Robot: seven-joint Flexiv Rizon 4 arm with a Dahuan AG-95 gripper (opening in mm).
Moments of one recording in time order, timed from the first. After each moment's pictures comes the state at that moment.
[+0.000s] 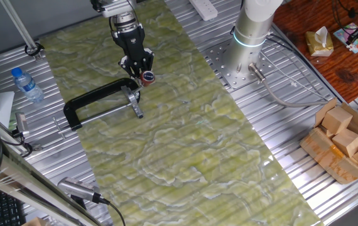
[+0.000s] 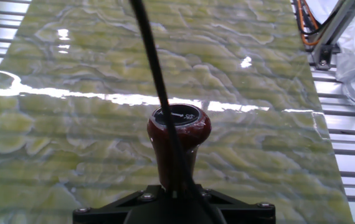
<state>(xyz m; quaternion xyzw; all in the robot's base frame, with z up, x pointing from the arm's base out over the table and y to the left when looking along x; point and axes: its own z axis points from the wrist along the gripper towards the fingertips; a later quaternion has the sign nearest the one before) 0.456 0.012 0.163 -0.71 0.65 0.18 0.21</state>
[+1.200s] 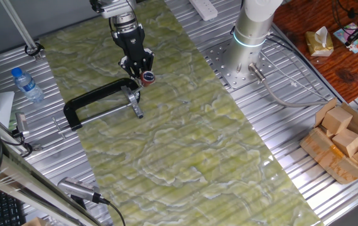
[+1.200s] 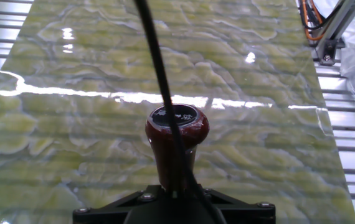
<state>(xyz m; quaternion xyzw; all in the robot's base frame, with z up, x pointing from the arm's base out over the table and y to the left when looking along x) 0.455 0.013 0.162 -0.70 0.65 0.18 0.22</state>
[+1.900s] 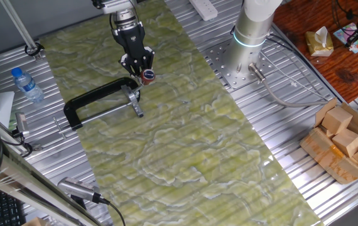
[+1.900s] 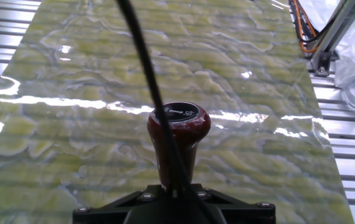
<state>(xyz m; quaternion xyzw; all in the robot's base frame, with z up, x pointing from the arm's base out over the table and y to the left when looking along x) 0.453 0.007 0.163 -0.70 0.65 0.19 0.24</state>
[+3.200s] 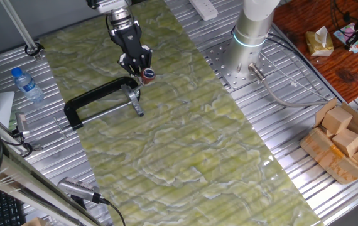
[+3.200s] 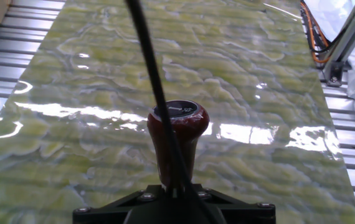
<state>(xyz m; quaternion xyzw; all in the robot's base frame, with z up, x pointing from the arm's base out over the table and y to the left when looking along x) 0.451 0.004 0.162 -0.71 0.62 0.22 0.24</state>
